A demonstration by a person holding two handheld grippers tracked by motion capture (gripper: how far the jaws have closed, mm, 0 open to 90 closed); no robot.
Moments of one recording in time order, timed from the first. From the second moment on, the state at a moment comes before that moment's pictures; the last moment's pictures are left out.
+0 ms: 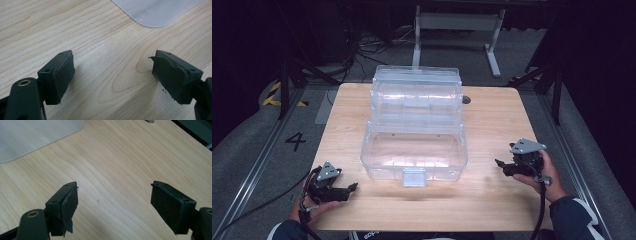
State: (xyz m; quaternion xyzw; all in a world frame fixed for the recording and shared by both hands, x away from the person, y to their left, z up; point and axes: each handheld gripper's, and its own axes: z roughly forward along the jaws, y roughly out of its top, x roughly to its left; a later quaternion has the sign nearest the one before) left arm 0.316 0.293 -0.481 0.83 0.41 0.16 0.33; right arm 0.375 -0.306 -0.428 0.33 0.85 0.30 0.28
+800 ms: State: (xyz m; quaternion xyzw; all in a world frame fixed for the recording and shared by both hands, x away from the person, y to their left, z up) left arm 0.317 0.293 -0.481 0.83 0.41 0.16 0.33; right arm 0.332 -0.352 -0.484 0.42 0.81 0.34 0.23
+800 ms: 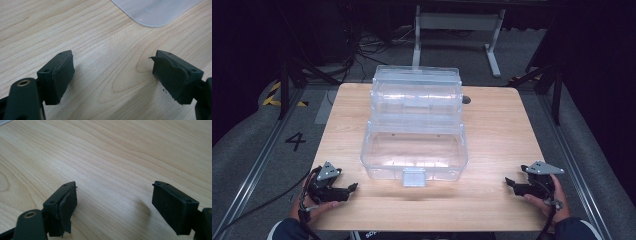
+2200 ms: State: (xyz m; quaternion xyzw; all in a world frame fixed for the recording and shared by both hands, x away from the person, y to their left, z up) left arm 0.317 0.289 -0.482 0.83 0.41 0.16 0.33; right arm 0.336 -0.357 -0.487 0.47 0.79 0.35 0.20
